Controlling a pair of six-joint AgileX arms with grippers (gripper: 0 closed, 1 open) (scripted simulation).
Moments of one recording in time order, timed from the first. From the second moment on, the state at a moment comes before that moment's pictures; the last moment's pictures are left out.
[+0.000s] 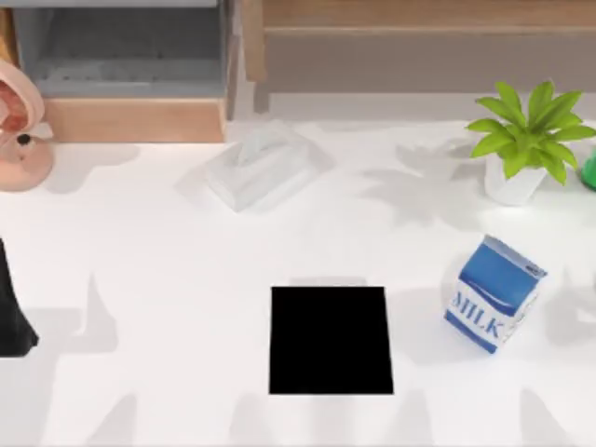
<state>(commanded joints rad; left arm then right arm) 0.00 0.00 0.00 0.00 0.00 0.00 -0.01 0.22 0.20 -0.16 0.00 -0.06</state>
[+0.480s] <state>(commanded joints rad) 0.00 0.00 0.00 0.00 0.00 0.00 -0.04 1.01 0.72 -0.61 0.00 -0.22</state>
